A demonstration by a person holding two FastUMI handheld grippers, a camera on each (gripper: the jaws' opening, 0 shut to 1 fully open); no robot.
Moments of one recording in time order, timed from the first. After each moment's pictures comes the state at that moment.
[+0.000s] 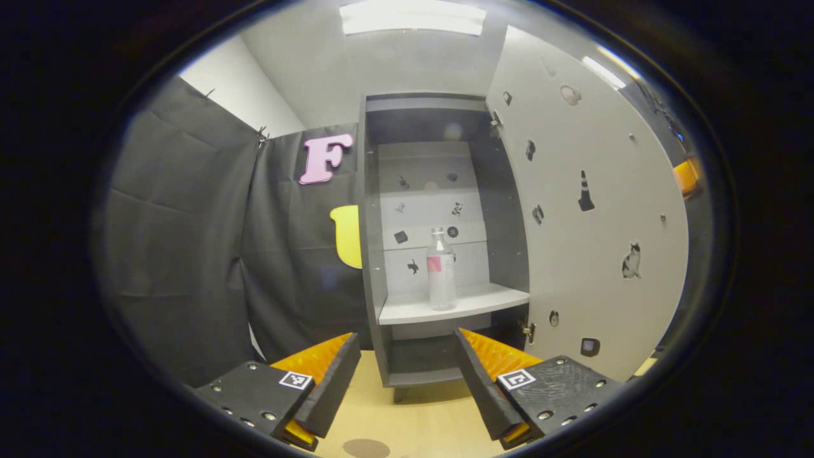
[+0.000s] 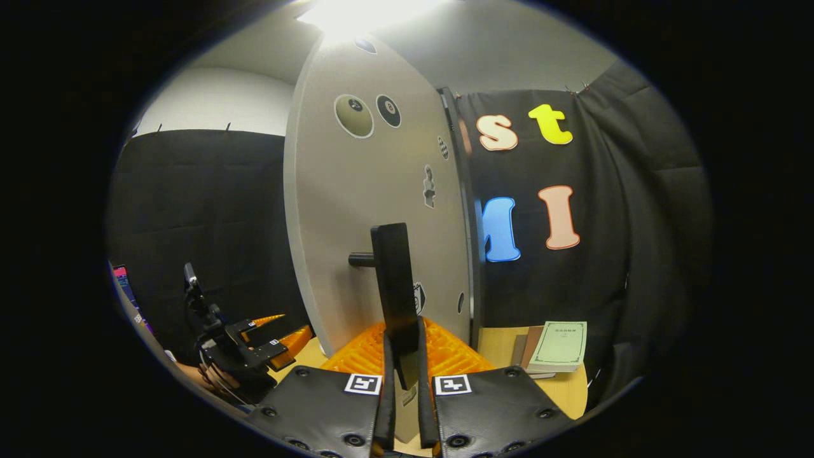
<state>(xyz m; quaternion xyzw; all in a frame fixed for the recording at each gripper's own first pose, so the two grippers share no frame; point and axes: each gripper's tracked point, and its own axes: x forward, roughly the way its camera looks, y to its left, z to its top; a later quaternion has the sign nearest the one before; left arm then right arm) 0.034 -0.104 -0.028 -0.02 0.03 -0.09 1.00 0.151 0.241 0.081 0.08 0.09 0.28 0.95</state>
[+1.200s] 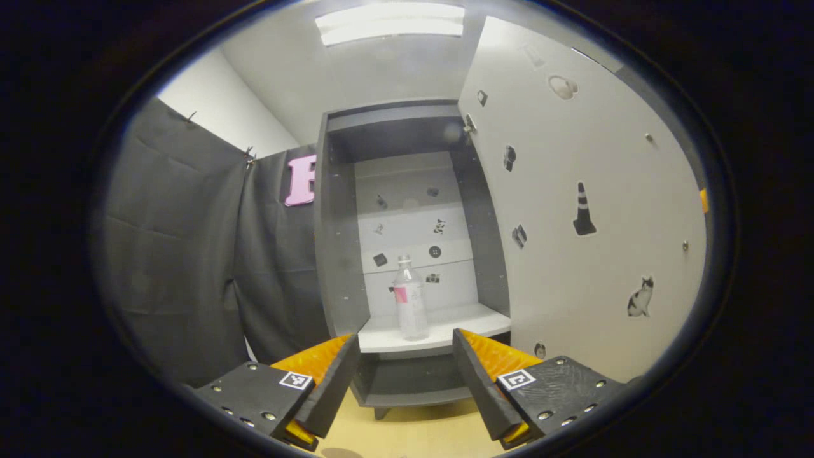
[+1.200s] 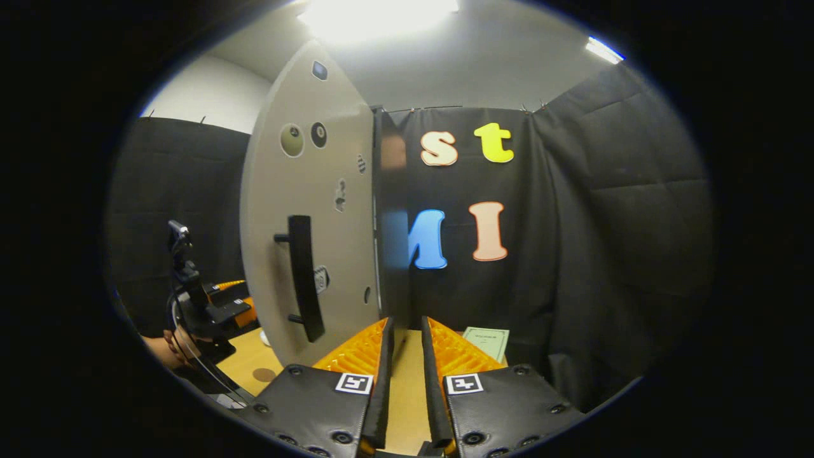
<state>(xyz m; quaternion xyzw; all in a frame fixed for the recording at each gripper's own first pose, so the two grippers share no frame) 0.069 -0.197 0.034 0.01 0.01 -0.09 1.00 0.145 0.084 0.054 0.03 0.09 0.15 0.98</state>
